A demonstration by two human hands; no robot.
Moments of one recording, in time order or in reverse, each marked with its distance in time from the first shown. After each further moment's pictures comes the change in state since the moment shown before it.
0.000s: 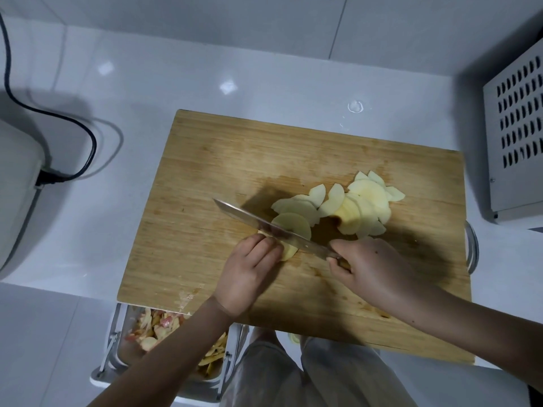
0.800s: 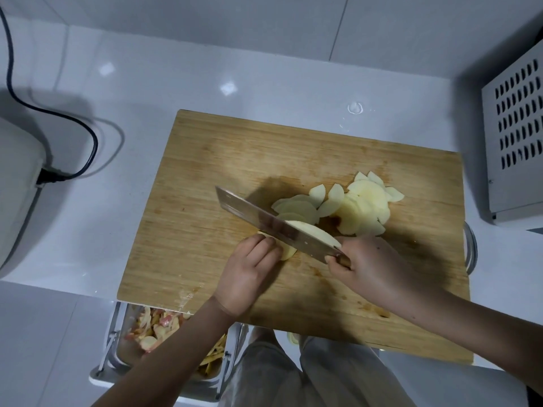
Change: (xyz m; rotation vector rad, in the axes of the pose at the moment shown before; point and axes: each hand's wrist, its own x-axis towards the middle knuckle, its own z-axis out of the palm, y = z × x) left_hand -0.002 0.000 0.000 -0.006 -0.012 -0.020; right_hand 0.000 -0.010 -0.009 0.088 -0.032 0.089
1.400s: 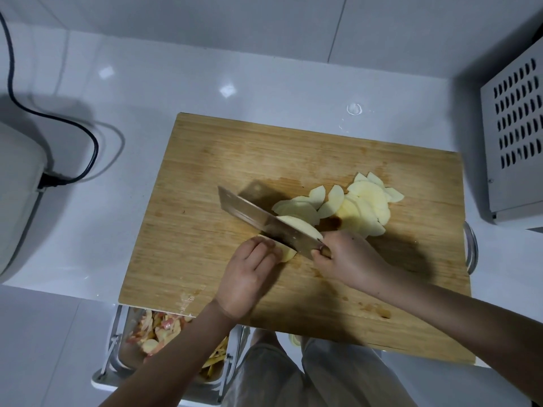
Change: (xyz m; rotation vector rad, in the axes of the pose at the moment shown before) left_hand 0.000 0.002 0.000 -0.018 0.044 0.012; right_hand 0.031 0.004 0.024 0.081 -0.061 0.029
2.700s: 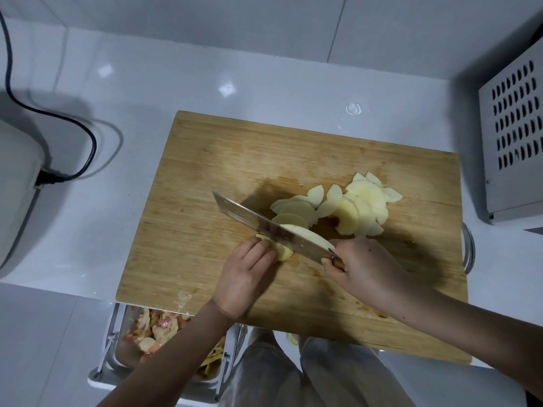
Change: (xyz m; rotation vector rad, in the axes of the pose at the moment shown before) left_hand -0.002 -0.001 0.002 -0.025 0.024 -0.026; right_hand -0.029 -0.003 -0.014 -0.087 0.050 -0.044
